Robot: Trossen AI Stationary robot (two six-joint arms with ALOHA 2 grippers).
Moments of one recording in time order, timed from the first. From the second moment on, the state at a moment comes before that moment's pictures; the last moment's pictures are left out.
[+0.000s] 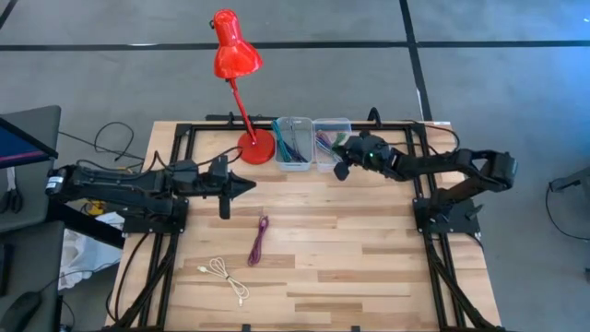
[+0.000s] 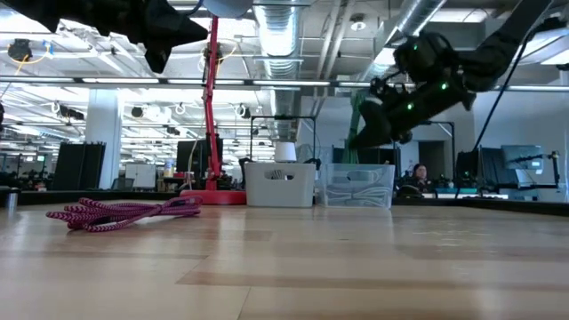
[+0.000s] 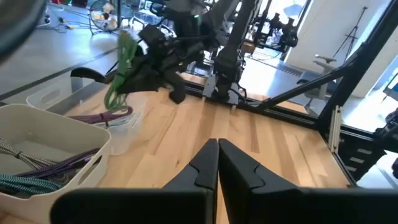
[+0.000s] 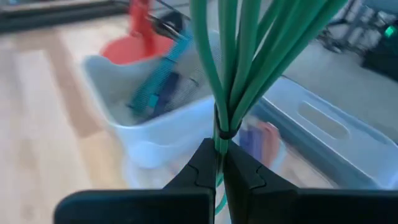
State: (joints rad) left arm -0.01 0.77 0.47 0.15 -0.11 -0.20; right arm -0.45 1.41 0.50 0.51 0.18 0.02
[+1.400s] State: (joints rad) left arm -0.01 0.77 0.47 0.16 -0.11 -0.20; right arm -0.60 1.21 0.51 0.49 0.03 0.10
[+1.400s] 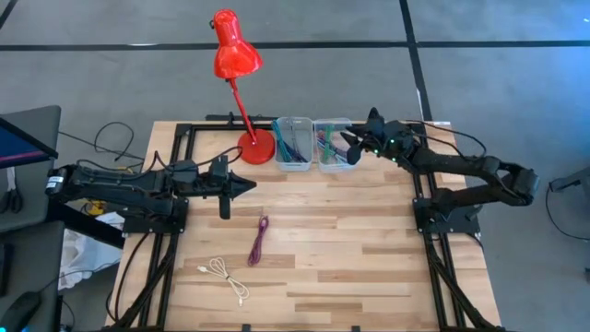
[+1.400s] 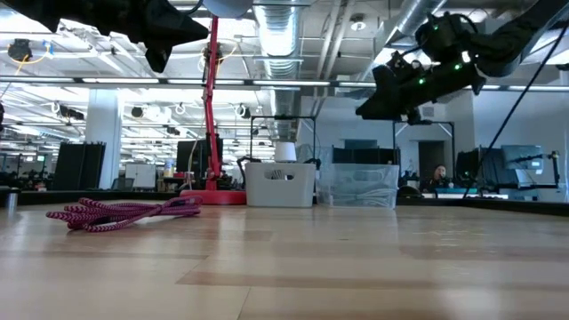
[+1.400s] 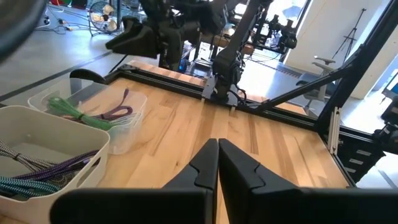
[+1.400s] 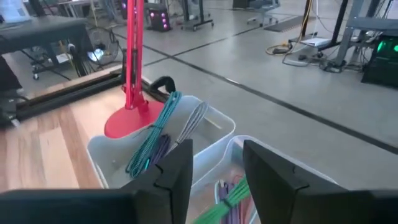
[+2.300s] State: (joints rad) left arm -0.01 0.77 0.47 0.21 -0.10 -0.25; right arm -0.18 1.16 0.51 0.58 -0.16 0.15
